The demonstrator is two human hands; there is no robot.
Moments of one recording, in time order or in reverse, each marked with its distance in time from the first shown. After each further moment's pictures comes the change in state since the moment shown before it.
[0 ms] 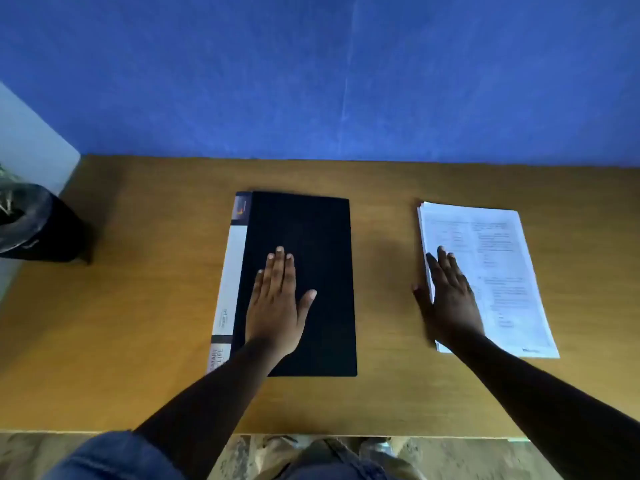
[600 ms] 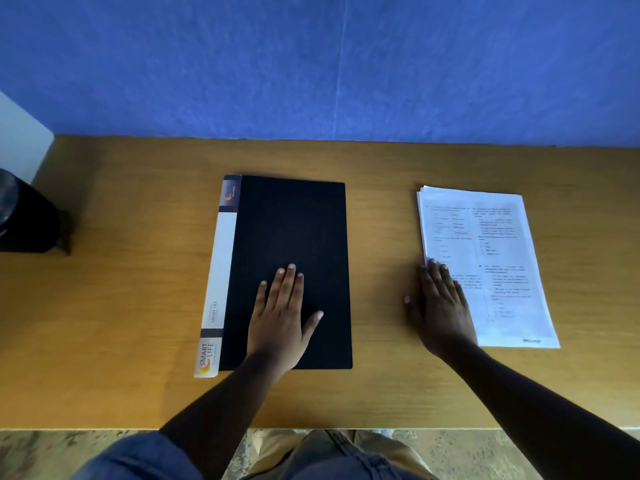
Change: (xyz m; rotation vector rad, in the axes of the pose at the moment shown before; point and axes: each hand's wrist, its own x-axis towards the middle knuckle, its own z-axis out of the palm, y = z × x) left_hand -0.021 0.001 0.040 0.227 -0.164 0.052; right_hand -0.021 0.017 0.027 -0.103 -0.185 0.079
